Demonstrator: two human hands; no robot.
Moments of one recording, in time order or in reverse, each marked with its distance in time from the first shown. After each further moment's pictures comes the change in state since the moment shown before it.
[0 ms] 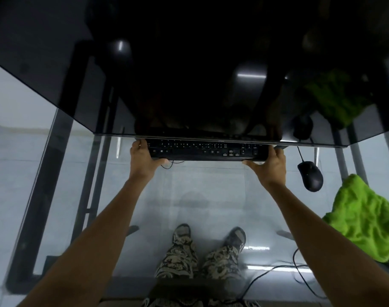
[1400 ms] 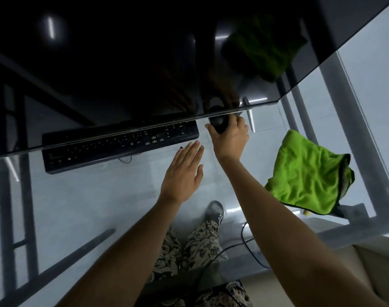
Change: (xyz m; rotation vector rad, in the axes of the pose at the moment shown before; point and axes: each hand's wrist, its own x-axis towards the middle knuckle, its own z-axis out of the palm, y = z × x) left_hand -0.107 0.157 0.200 0.353 -0.236 0.801; right_hand 0.031 0.057 -0.016 0.059 0.273 0.220
